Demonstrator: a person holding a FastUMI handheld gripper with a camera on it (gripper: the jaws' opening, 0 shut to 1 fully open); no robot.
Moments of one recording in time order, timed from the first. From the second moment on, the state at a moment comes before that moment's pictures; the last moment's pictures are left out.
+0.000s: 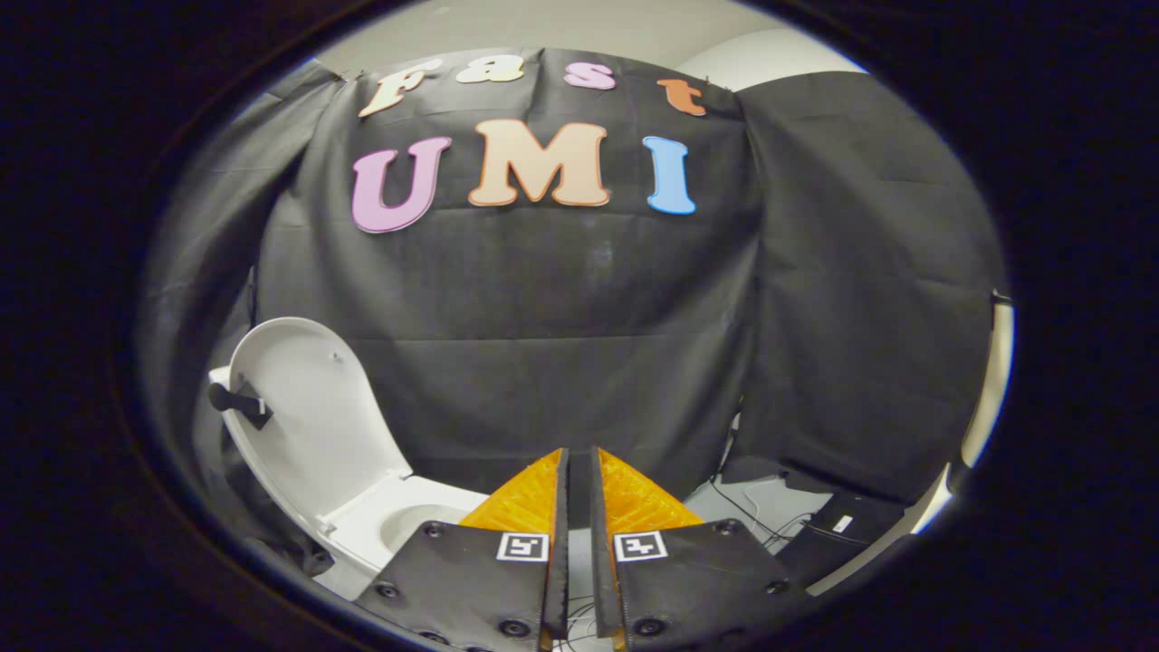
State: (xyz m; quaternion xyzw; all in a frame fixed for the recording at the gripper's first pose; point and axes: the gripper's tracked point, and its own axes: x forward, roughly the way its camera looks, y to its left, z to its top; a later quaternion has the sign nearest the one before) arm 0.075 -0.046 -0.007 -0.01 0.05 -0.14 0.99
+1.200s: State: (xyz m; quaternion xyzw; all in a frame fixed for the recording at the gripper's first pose) arm 0.028 0.000 -0.024 0.01 0.06 0.00 1.00
